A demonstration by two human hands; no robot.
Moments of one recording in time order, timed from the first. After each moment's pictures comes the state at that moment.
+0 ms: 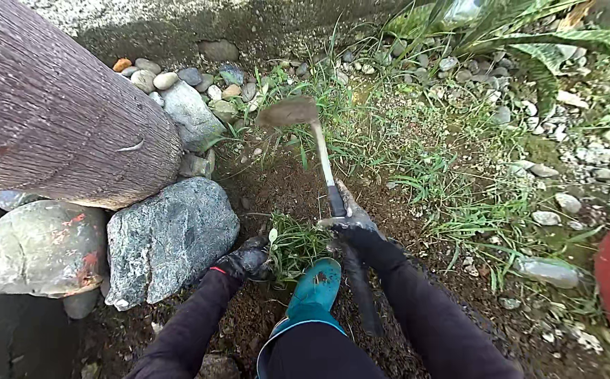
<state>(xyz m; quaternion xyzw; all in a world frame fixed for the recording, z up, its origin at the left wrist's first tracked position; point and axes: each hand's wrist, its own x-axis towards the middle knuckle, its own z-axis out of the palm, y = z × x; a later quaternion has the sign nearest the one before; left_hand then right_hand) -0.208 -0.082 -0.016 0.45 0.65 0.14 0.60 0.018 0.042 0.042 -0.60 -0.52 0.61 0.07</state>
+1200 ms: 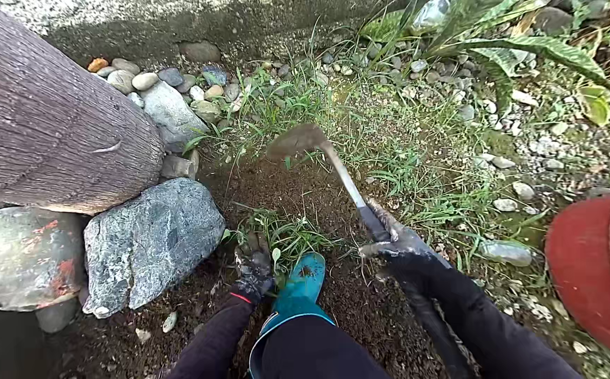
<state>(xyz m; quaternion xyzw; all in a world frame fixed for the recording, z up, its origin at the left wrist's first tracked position) -0.127 -0.096 -0.051 0.54 0.77 -0.10 0.32 0.111 0.021 0.091 -0.64 -0.52 0.57 0.02</state>
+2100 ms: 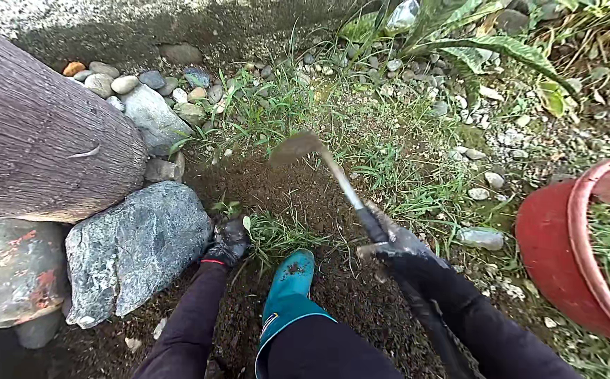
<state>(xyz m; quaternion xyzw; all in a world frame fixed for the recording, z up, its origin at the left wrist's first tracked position) -0.183 -0.052 -0.054 0.56 0.75 0.01 0.34 0.136 0.006 0.097 -0.66 -0.52 0.54 0.03</state>
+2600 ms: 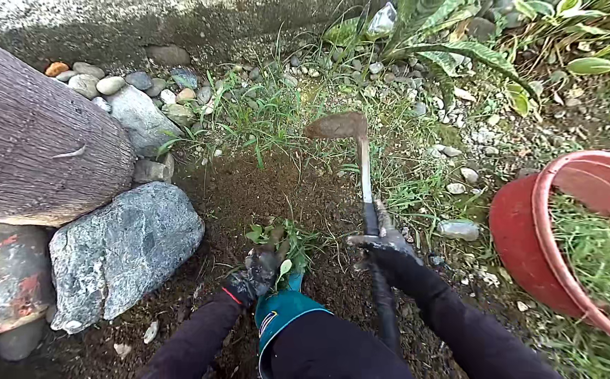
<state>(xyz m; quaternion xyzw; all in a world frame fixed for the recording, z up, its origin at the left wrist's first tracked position) -0.099 -0.092 -0.035 0.67 0.60 0.12 0.41 0.143 -0.012 0.085 -0.72 -0.43 0.53 0.12</state>
